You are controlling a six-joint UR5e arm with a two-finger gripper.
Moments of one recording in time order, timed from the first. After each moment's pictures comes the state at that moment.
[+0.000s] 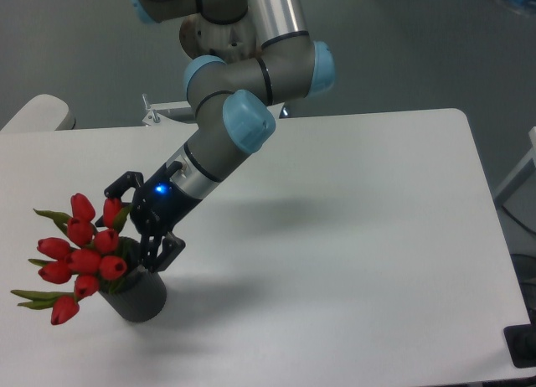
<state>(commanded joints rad) 2.30 -1.90 -1.79 -0.76 0.64 1.13</state>
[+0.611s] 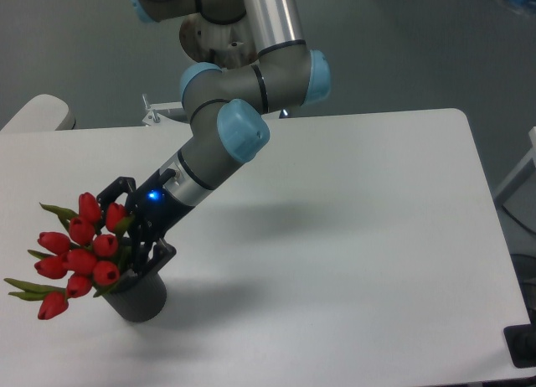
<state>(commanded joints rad) 2.29 -1.91 -1.77 -0.76 0.64 1.12</state>
